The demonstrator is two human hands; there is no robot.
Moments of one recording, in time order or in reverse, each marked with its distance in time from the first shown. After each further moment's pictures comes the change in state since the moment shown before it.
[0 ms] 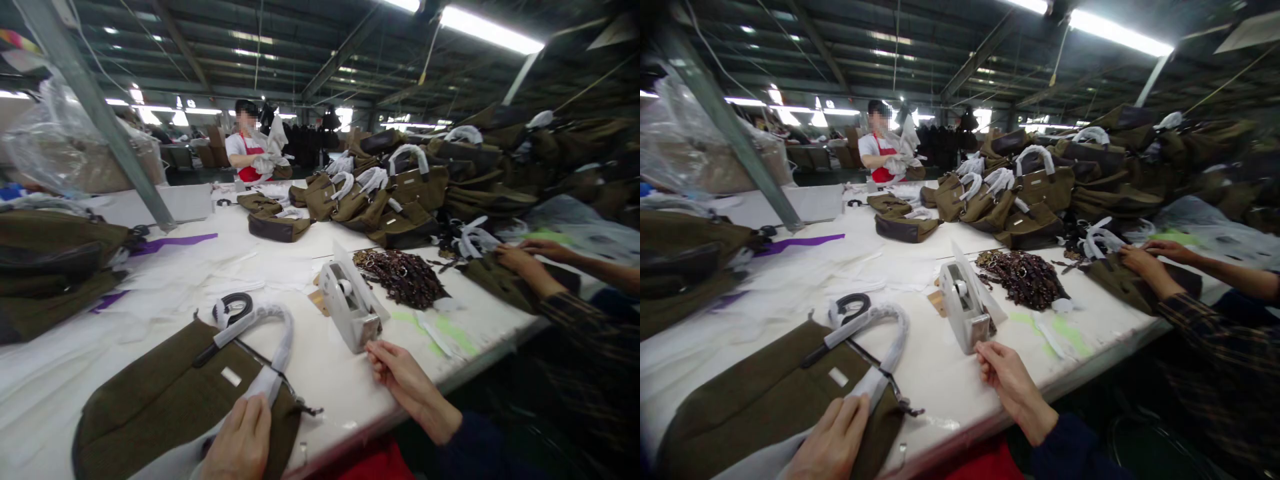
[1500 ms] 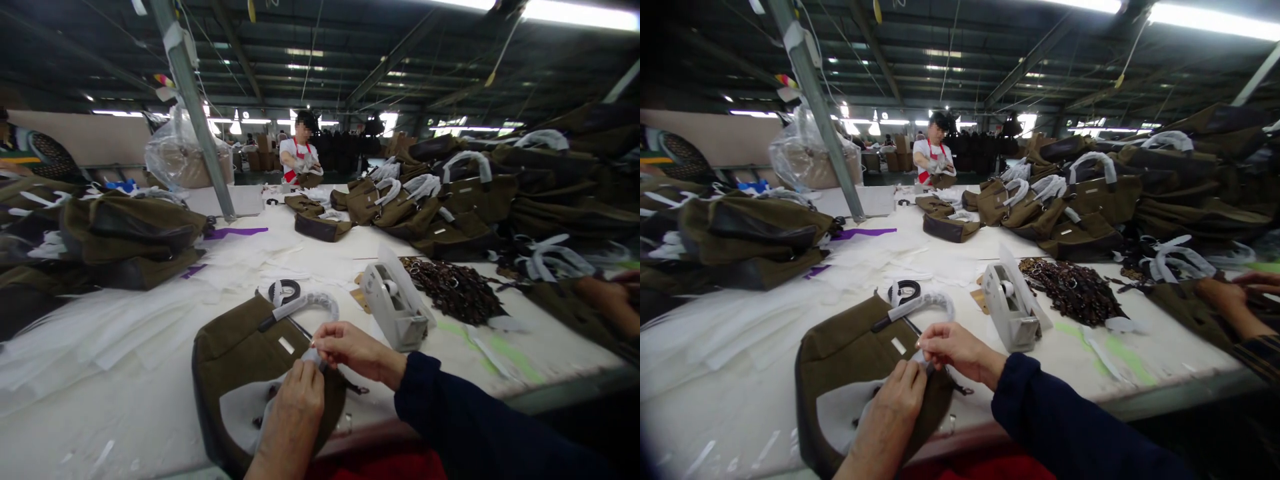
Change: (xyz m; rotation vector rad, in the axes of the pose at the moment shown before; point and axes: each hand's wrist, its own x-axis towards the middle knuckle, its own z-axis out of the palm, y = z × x) left_hand 0.012 0.015 -0.008 -0.134 0.041 -0.206; right_hand -0.006 0.004 0.164 -0.335 -0.818 0.161
